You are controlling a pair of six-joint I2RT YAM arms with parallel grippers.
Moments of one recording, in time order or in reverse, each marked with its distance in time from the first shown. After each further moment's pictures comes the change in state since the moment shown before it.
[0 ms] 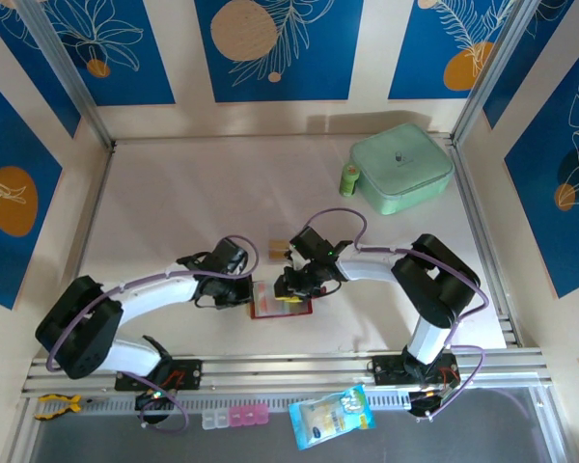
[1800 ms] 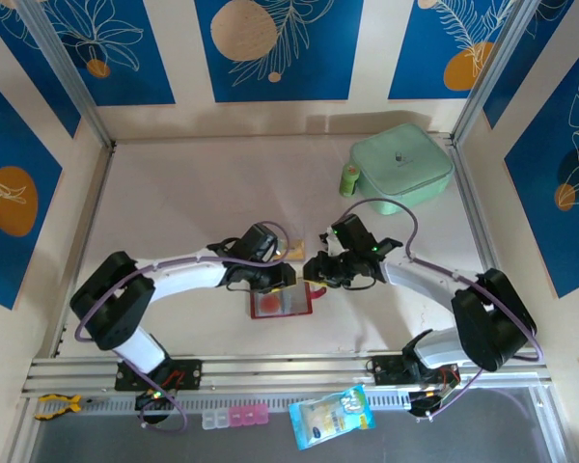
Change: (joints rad) left arm -0.107 0.241 0.225 0.197 0.145 -0.087; right arm -0.211 -0.364 -0.139 -0.122 0.018 -0.064
